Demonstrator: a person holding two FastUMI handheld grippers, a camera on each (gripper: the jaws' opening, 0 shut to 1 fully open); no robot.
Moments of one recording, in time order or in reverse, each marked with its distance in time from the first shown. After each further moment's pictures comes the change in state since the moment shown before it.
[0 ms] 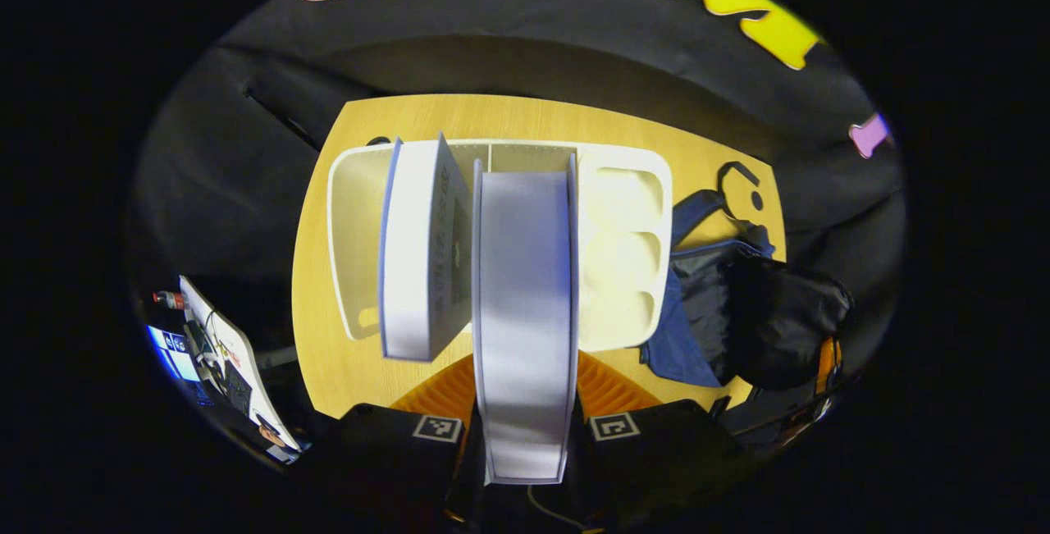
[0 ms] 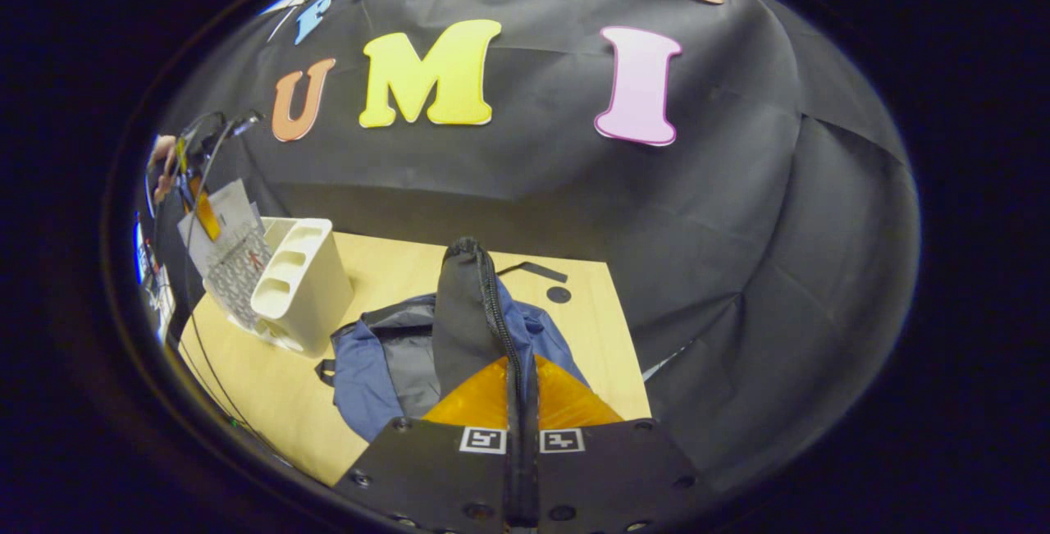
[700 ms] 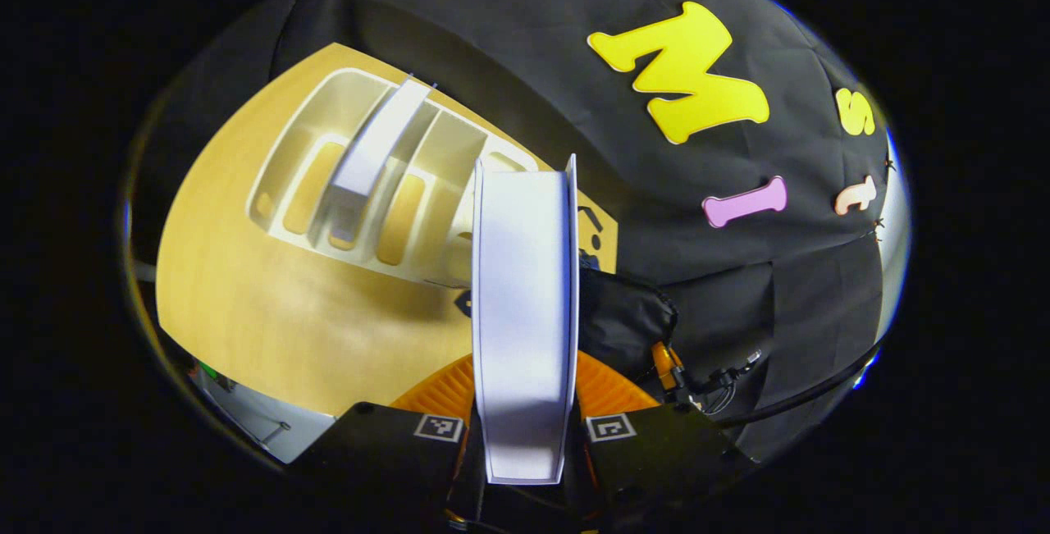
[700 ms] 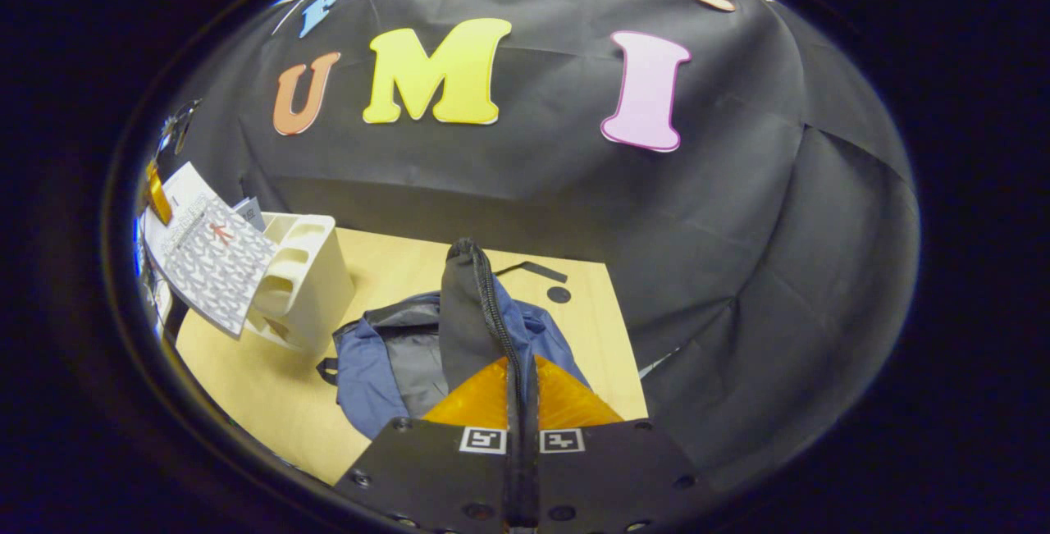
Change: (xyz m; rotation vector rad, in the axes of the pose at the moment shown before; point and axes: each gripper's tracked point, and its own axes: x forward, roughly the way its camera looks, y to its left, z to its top) left arm -0.054 -0.095 -0.065 -0.316 -0.153 -0.630; right arm -0.008 0.011 0.007 -0.020 0.016 -0.024
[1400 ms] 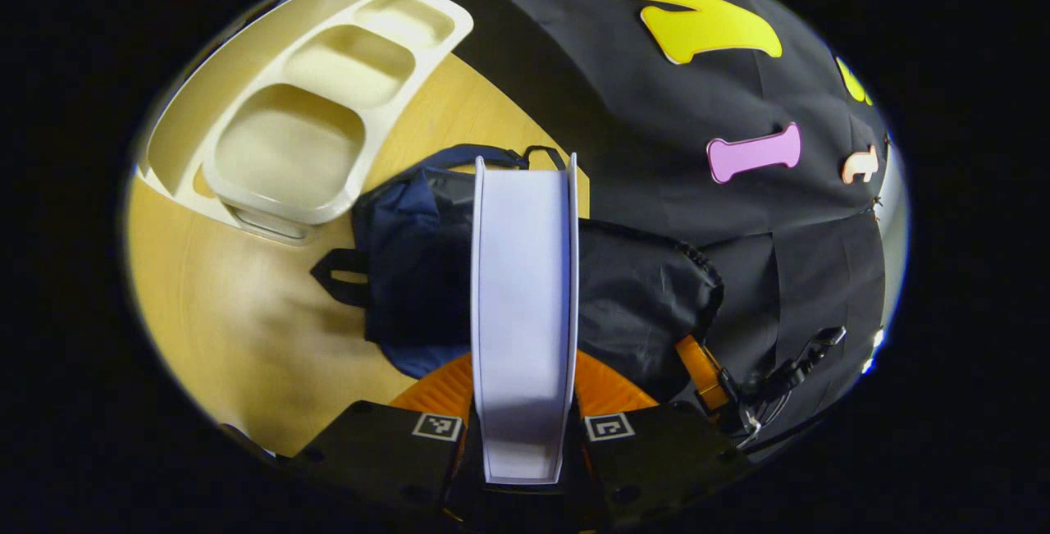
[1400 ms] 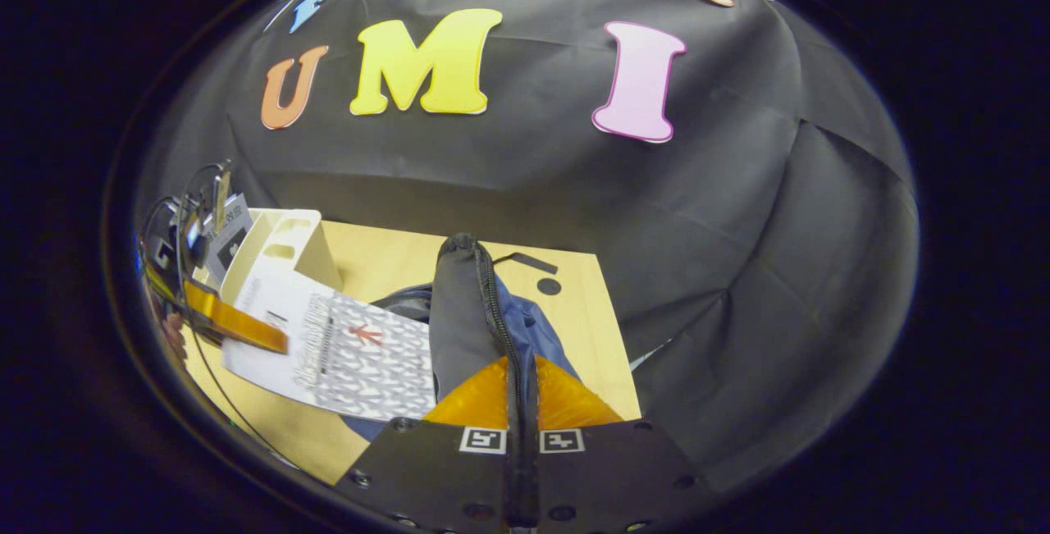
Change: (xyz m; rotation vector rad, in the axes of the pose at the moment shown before) left arm 0.231 -0.029 -0.089 0.024 0.054 -0.102; right arm 0.006 -0.009 0.000 0.009 0.044 -0.036
